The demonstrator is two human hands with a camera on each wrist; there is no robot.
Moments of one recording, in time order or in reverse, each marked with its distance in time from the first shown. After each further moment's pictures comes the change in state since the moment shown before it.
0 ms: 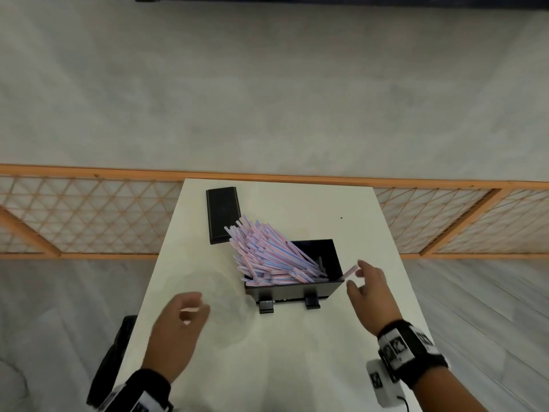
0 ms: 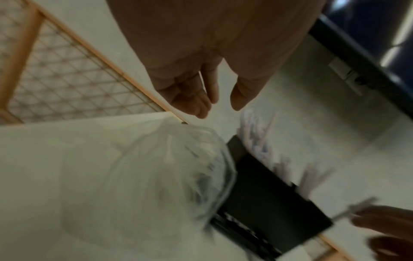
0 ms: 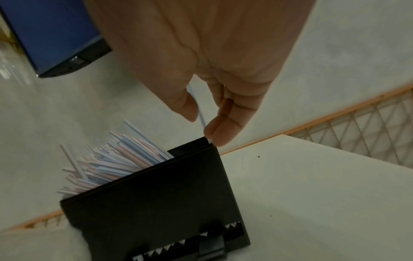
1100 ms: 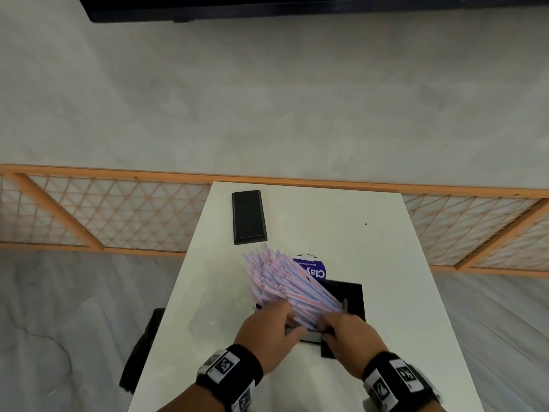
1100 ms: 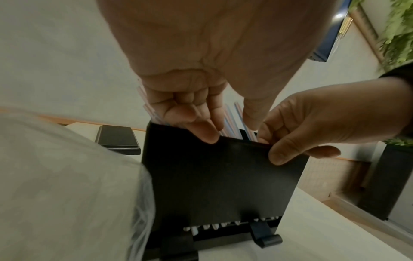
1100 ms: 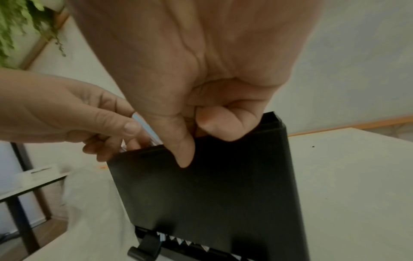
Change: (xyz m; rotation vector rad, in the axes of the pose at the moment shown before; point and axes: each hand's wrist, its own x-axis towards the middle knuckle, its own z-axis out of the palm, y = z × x) left_hand -0.022 0.042 0.094 0.499 -0.414 0.330; right_hand -0.047 -0.020 0.049 -0.402 -0.440 -0.326
